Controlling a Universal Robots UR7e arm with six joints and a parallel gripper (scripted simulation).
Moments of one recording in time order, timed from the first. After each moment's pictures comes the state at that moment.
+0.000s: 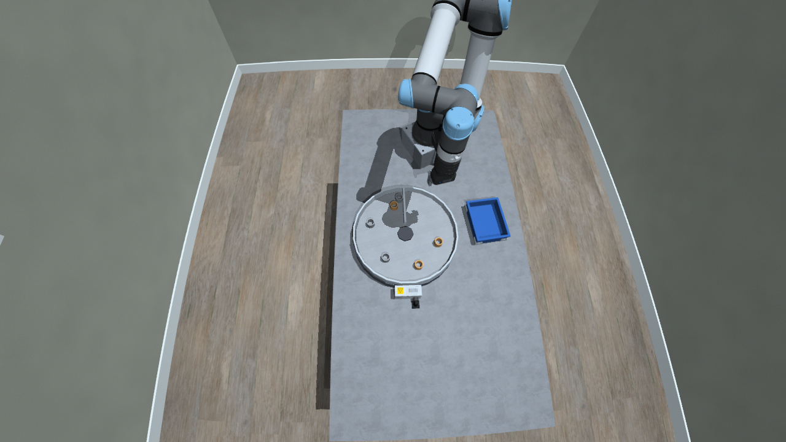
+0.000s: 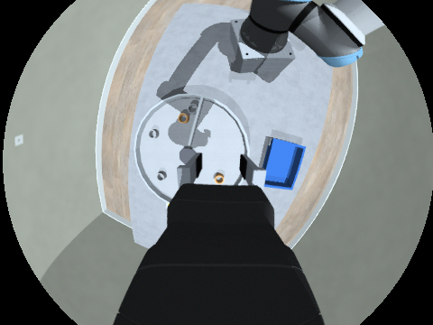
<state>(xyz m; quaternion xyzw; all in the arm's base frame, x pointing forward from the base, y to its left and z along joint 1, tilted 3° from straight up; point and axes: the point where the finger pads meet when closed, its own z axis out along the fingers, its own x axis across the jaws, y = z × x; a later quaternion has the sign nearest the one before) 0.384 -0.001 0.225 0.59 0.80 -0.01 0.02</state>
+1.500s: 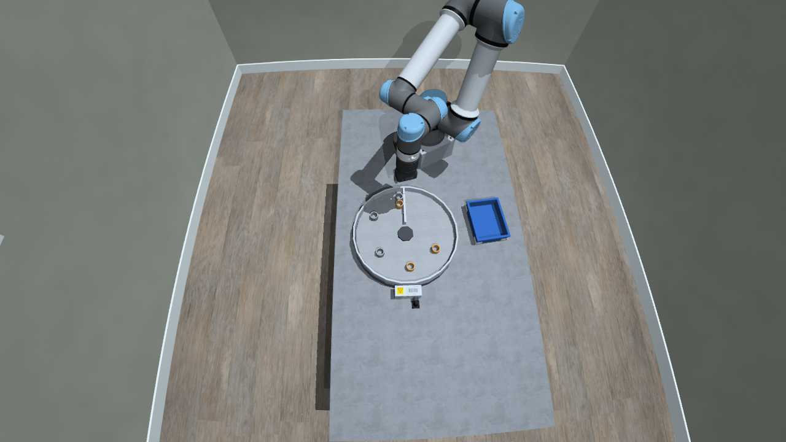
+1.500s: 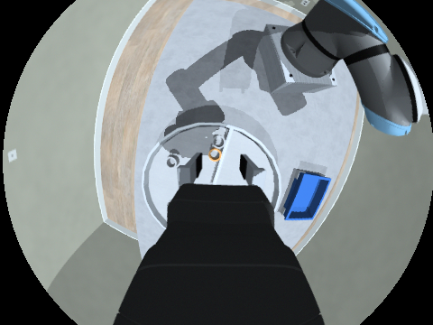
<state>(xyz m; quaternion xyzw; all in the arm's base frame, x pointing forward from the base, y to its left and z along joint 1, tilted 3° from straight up) 0.319 -0.118 0.133 0.59 0.80 -0.01 0.02</state>
